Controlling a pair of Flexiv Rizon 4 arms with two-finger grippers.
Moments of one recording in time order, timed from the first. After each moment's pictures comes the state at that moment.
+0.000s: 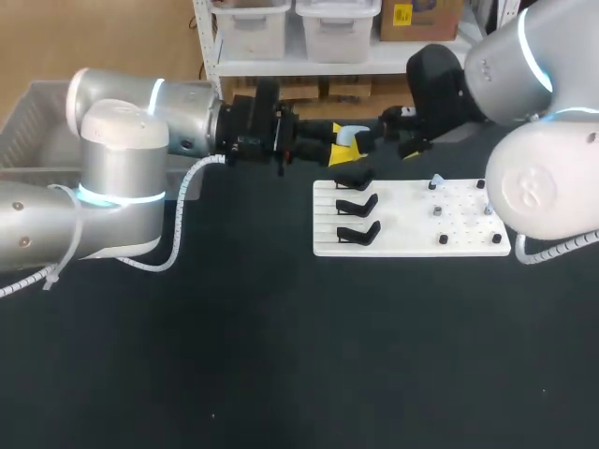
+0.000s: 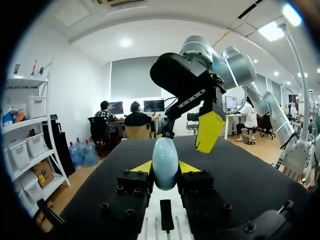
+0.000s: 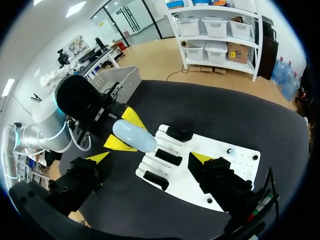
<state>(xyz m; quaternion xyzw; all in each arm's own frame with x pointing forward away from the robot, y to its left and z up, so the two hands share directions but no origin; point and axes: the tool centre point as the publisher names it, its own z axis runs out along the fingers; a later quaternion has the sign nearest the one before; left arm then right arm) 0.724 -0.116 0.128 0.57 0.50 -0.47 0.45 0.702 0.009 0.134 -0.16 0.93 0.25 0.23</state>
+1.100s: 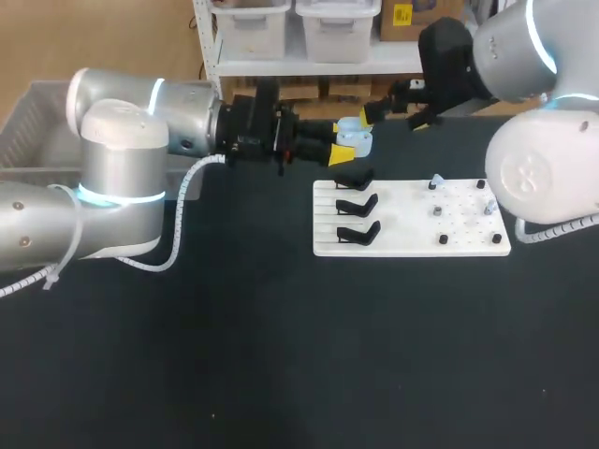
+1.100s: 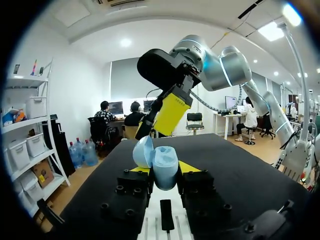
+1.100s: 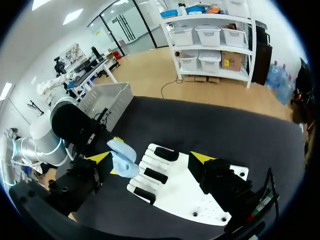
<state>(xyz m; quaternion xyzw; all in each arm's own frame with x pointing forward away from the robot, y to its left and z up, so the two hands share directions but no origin) 0.724 -0.116 0.128 0.57 0.50 -0.47 0.45 0.742 -0.009 0.156 -0.16 0.92 0.23 0.28</state>
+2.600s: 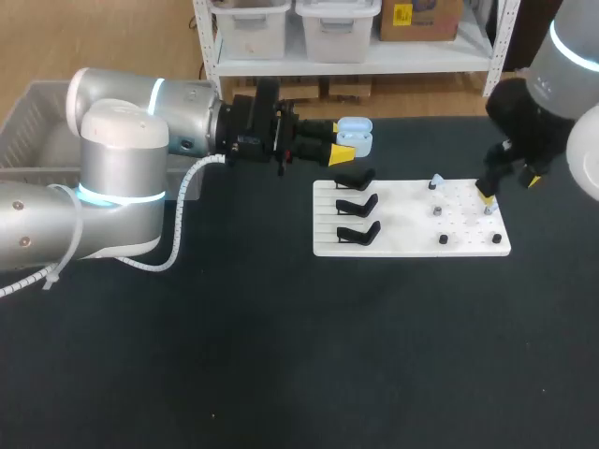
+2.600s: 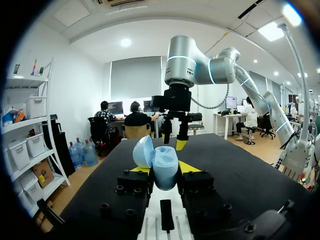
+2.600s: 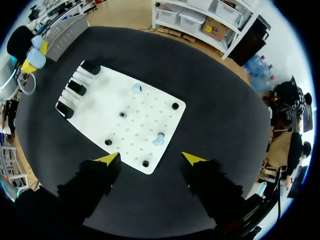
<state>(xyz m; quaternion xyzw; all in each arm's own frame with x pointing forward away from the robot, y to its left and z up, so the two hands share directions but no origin) 0.724 -0.116 0.128 0.57 0.50 -0.47 0.45 0.677 -0.179 0.069 -0.23 0.97 0.02 0.08</state>
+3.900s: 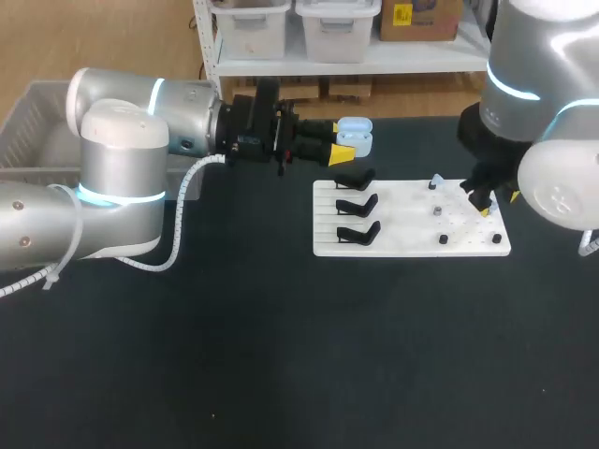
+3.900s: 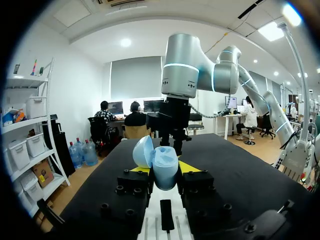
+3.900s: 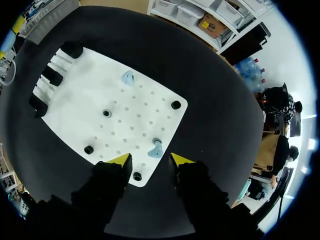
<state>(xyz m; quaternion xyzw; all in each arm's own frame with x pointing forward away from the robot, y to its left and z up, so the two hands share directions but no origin) 0.724 -0.116 0.128 0.57 0.50 -0.47 0.45 0.691 -0.177 0.029 -0.23 0.97 -0.07 0.06</state>
